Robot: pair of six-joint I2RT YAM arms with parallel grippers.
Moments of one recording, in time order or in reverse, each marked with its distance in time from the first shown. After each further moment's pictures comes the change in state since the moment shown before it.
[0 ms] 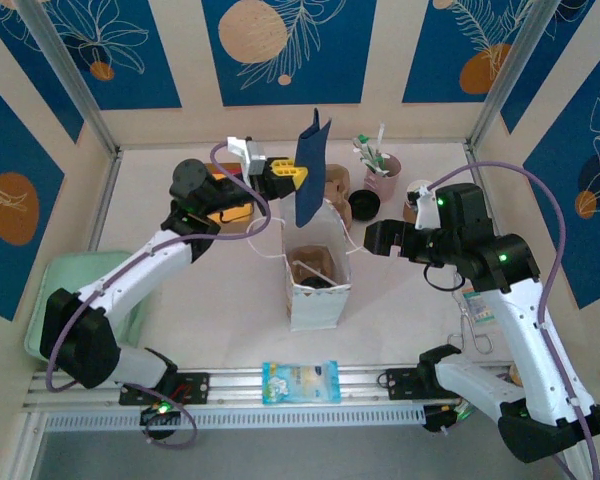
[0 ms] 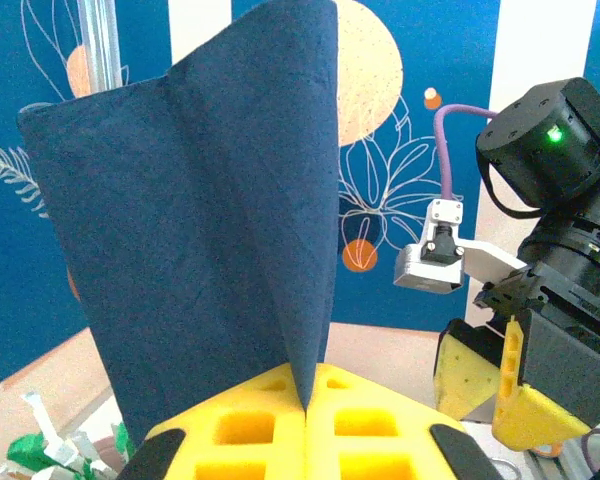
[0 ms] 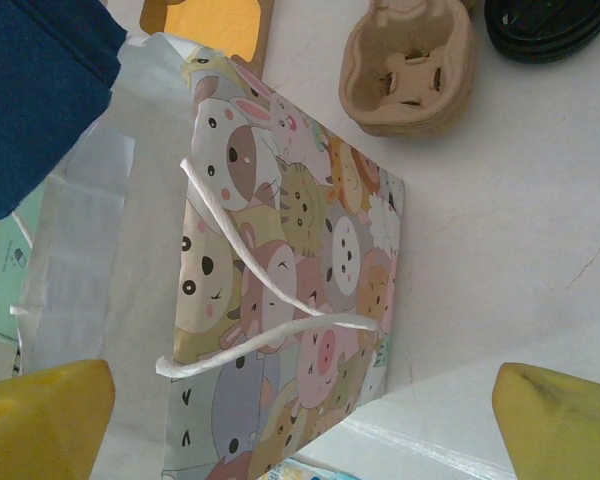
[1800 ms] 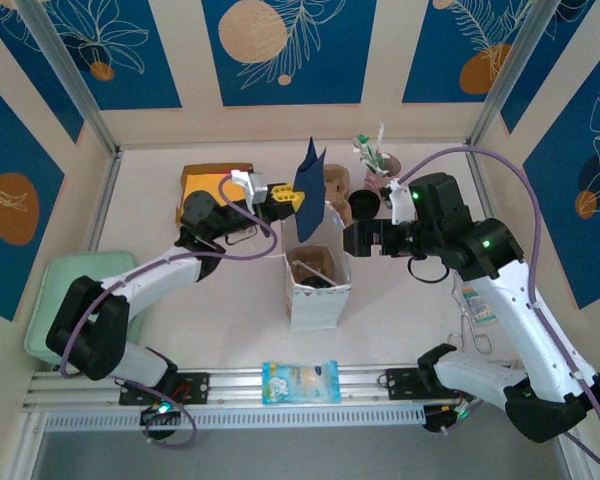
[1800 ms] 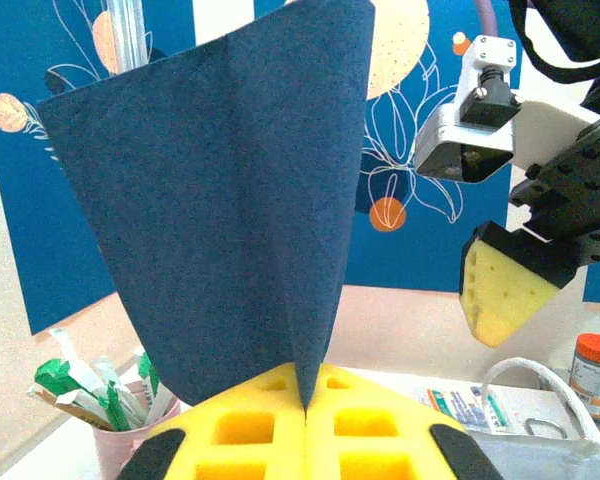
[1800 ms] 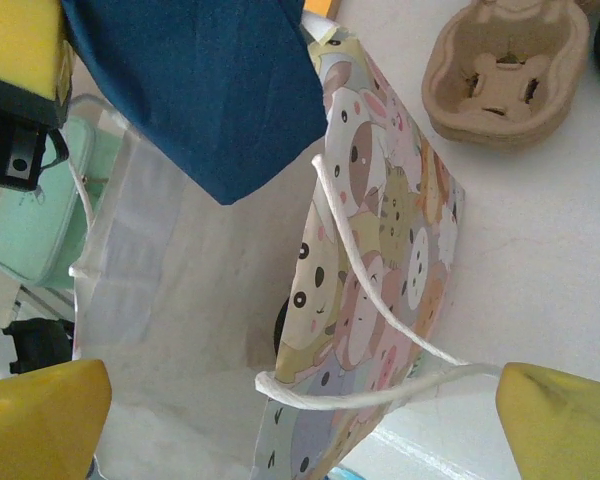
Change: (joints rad) left arm 0.000 0.047 -0.259 0.286 -0.056 0.049; right arm 0.180 0.104 0.086 0.023 0.035 -0.038
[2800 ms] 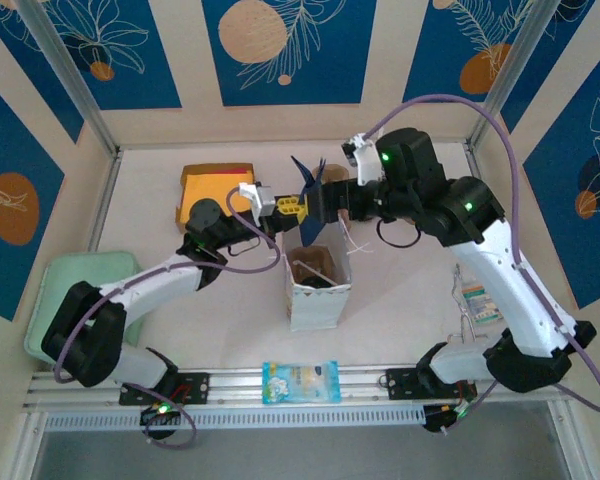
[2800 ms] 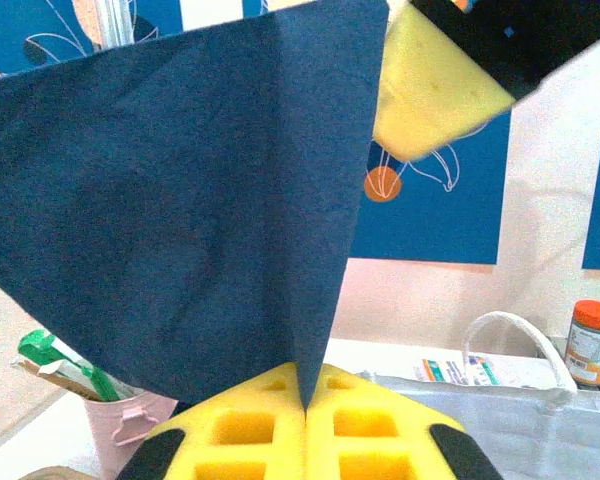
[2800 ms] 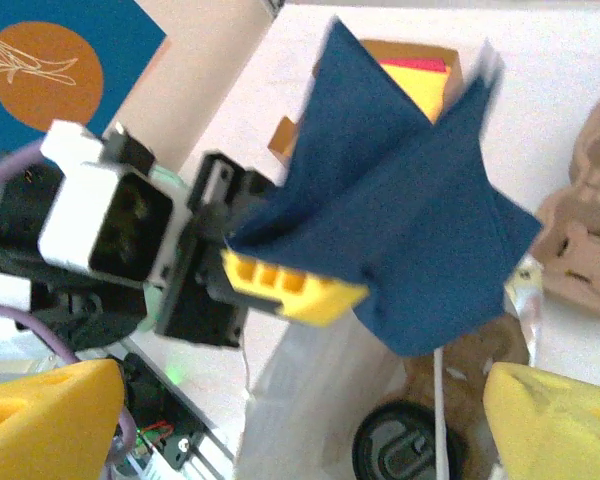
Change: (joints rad) left arm -0.056 -0.043 -0.055 -0.074 -0.048 0.097; right arm 0.201 0.290 0.458 0.013 0.114 -0.003
